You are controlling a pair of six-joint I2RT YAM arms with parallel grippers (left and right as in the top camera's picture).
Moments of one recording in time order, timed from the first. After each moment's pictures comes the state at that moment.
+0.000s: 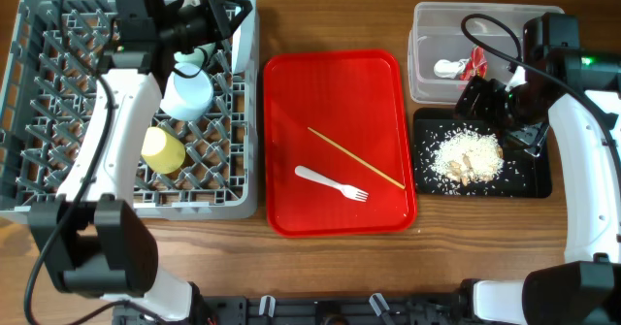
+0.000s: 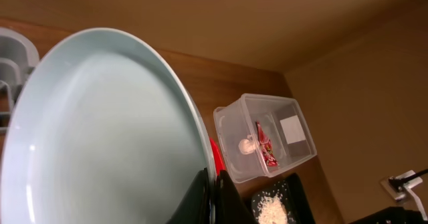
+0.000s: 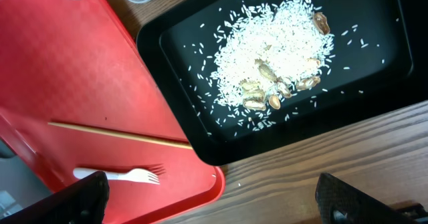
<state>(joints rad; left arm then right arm) -0.02 1.74 1.48 -0.29 0.76 -0.44 -0.09 1.55 1.51 -1.38 -0.10 0.43</state>
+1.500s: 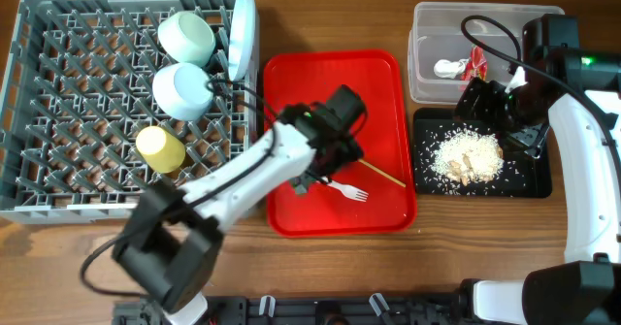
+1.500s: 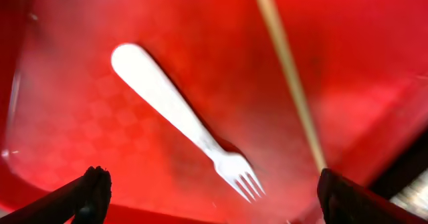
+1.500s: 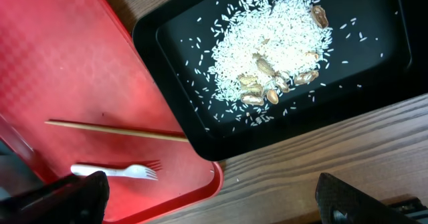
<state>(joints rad) -0.74 1.79 1.32 -0.90 0.06 -1.26 -0.09 1.55 1.51 -1.40 -0.10 0.43</state>
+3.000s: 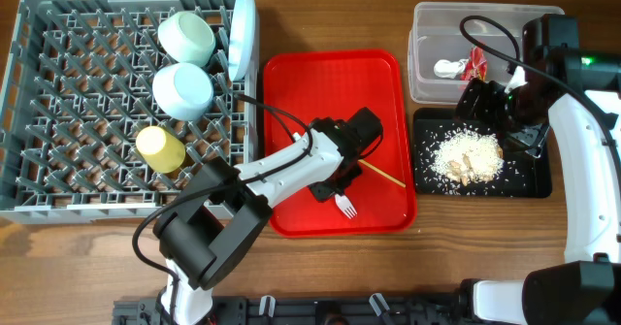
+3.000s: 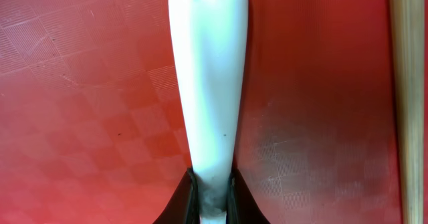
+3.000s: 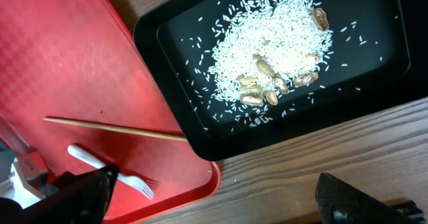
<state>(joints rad) -0.82 1.99 1.30 -0.84 0.02 -1.38 -0.09 1.55 1.51 -1.40 -0.10 0.40</state>
